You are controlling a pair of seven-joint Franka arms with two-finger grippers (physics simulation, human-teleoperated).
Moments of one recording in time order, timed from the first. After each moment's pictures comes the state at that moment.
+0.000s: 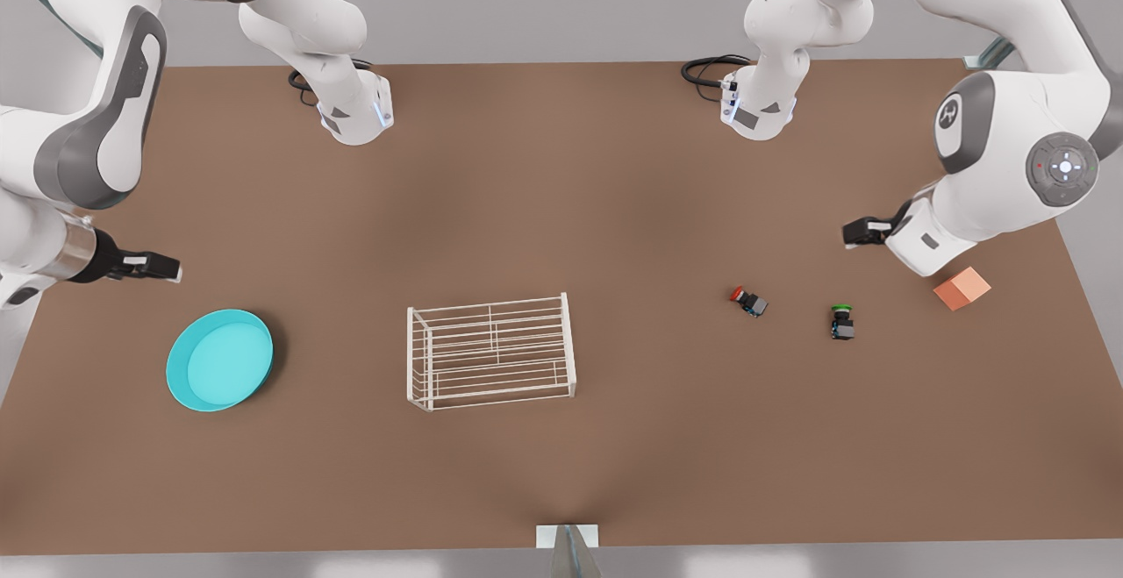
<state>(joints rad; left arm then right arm) -0.02 0.19 -0.05 -1.41 0.02 1.40 -0.03 -0.14 0.28 -0.02 -1.34 -0.03 1.46 -0.12</state>
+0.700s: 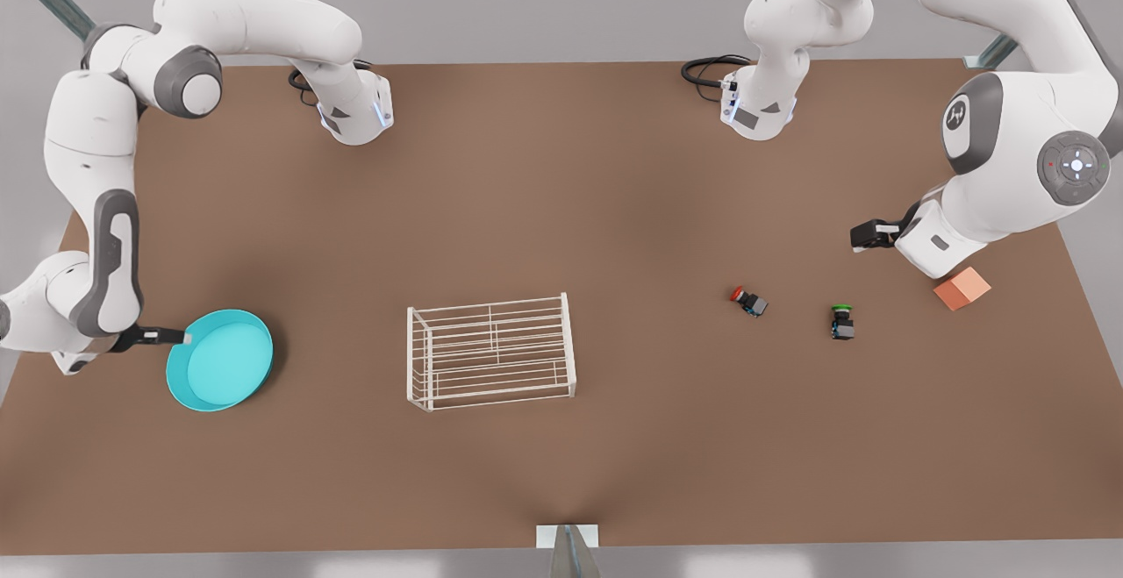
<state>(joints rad) -0.01 0.19 -0.05 -1.41 0.02 1.41 -0.03 -0.50 0.84 -0.02 -1.42 0.13 2.03 -0.54</state>
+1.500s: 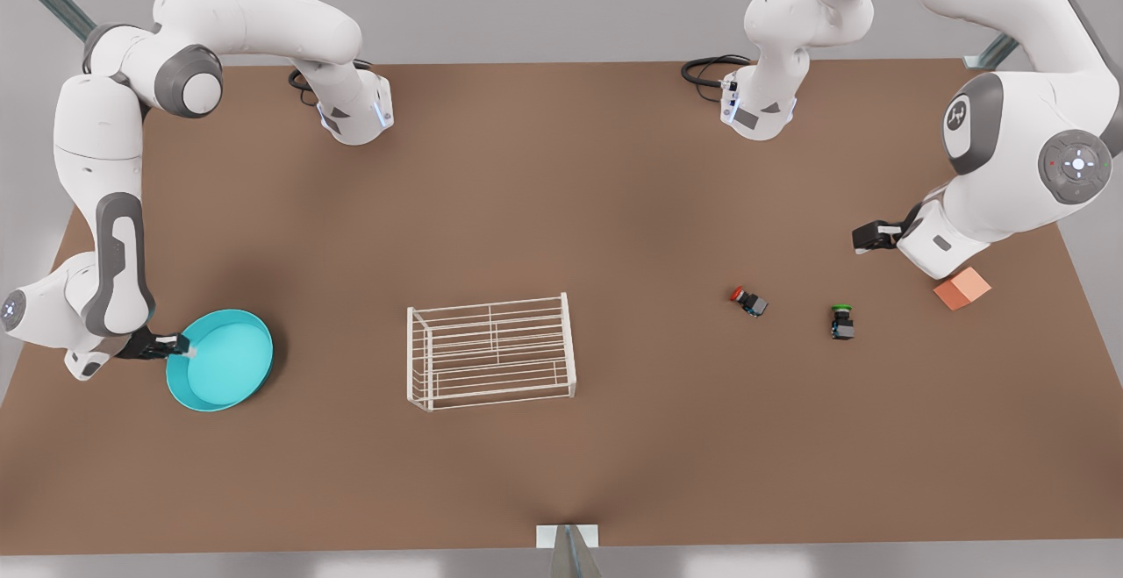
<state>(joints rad) -0.01 0.19 -0.05 -1.41 0.03 1.42 -0.03 -0.50 0.84 0.00 -1.48 0.26 2.18 -0.79</state>
